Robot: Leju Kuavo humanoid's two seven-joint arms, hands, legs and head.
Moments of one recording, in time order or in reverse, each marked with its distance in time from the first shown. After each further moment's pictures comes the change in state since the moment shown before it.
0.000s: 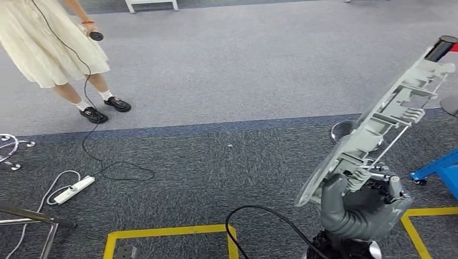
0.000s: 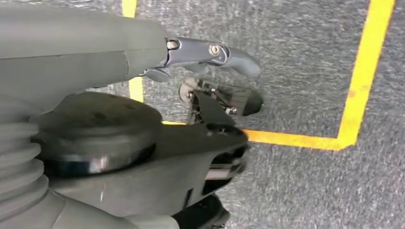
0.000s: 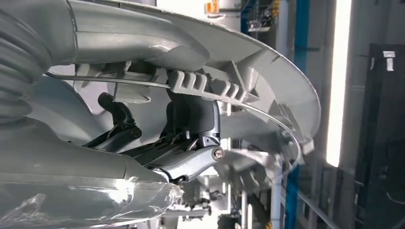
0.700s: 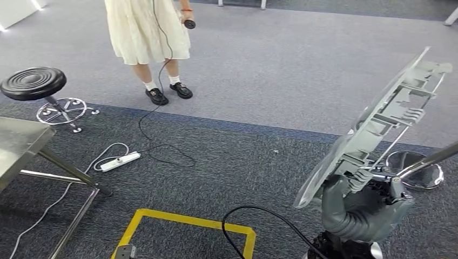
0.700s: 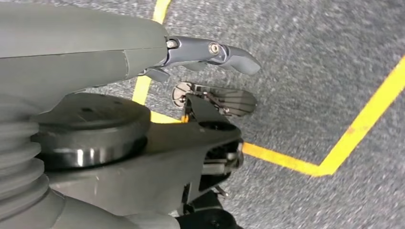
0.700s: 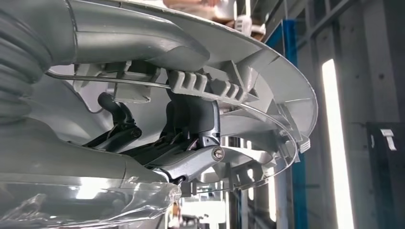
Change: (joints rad) left arm -0.003 -0.003 0.020 0.000 -0.019 0.002 0.003; right arm 0.003 0.001 -0.005 -0.005 -0.005 0.017 -0.002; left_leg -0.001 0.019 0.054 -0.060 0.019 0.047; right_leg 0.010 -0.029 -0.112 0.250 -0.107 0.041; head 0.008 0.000
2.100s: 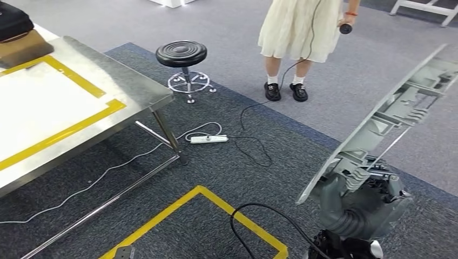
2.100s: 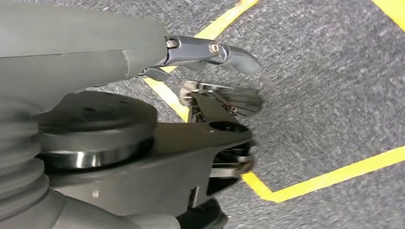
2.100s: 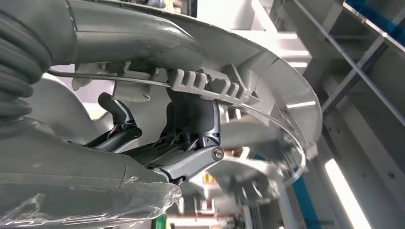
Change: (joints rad) left arm -0.001 -0.001 0.026 0.000 -0.026 -0.001 0.003; right arm 0.003 0.008 -0.016 -0.007 0.040 0.011 0.000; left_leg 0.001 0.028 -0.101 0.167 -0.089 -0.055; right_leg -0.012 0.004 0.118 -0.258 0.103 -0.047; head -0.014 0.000
